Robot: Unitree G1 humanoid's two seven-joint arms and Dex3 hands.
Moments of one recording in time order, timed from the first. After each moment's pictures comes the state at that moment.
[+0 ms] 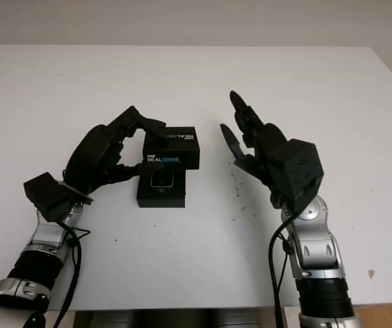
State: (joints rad) left arm -0.51 0.26 -0.01 0.67 -0.05 -0.70 -0.42; right arm -0.33 -0.26 -0.04 -0.03 -0.01 0.22 0.24
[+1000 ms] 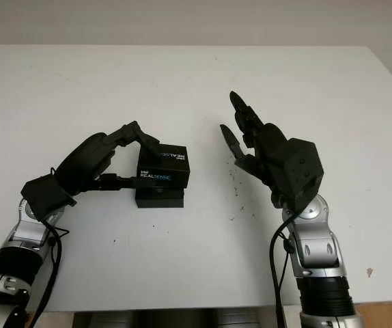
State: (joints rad) left arm -0.52 0.38 -0.02 0.68 0.05 -0.70 -0.48; right arm -0.33 -0.27 -0.04 -0.03 -0.01 0.22 0.25
